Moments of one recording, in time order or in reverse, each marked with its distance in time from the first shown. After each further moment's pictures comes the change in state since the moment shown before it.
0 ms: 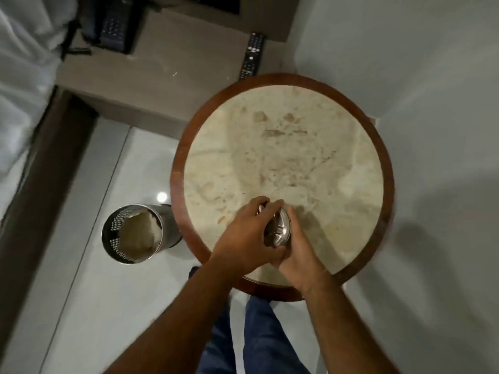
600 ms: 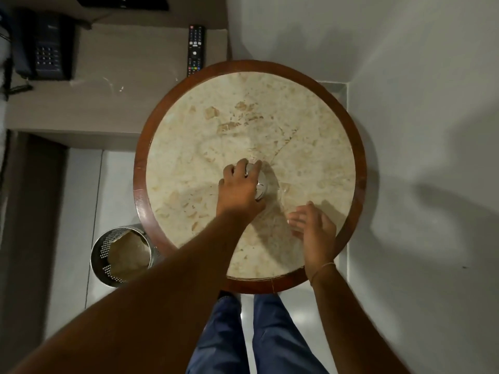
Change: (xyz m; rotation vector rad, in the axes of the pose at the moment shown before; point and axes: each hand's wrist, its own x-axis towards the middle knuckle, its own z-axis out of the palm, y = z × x) left_hand 0.108 0.010 0.040 0.516 0.016 -0.088; right_hand 0.011 -0.016 -0.080 -0.235 0.578 -0.467
